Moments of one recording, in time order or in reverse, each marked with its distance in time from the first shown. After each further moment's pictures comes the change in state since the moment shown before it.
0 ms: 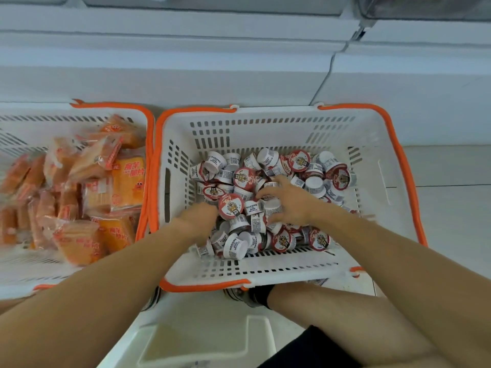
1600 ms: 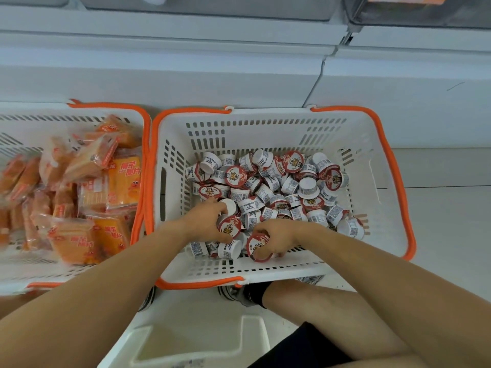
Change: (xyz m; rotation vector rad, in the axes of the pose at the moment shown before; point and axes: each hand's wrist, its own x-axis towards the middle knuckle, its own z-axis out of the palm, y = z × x) left_hand -0.002 0.011 -0.001 -0.364 0.073 0.101; right_hand -0.021 -0.031 0.034 0.233 -0.414 0.124
